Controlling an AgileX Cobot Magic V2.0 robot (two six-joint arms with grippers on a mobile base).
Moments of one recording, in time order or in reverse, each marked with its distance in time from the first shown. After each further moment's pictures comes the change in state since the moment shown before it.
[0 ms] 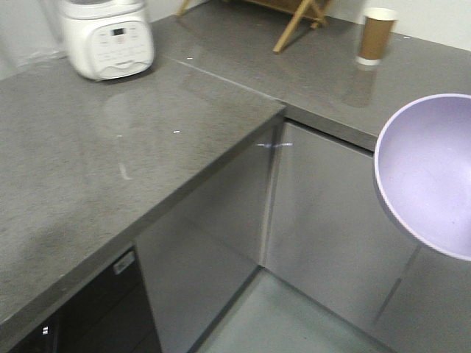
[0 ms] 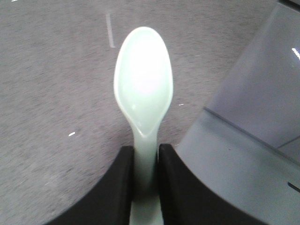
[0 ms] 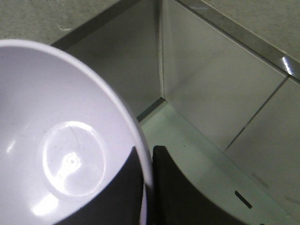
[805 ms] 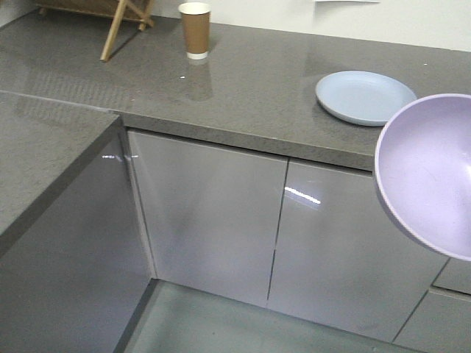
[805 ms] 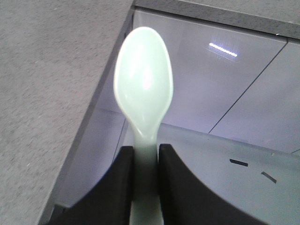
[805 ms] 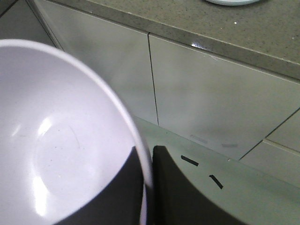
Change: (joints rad) left arm 0.000 0.000 0.000 -0.001 0.000 0.000; right arm 0.000 0.000 0.000 -0.002 0.001 0.000
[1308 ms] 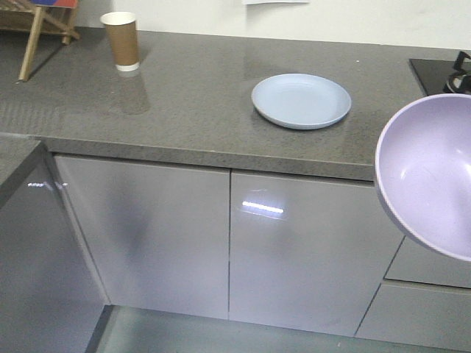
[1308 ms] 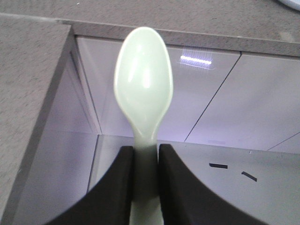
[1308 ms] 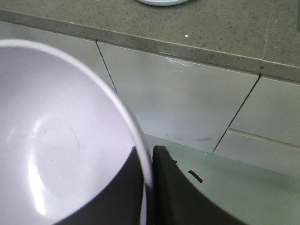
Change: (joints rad) left arm 0.000 0.000 0.000 0.000 0.000 0.000; right arm 0.000 0.000 0.000 0.000 0.000 0.000
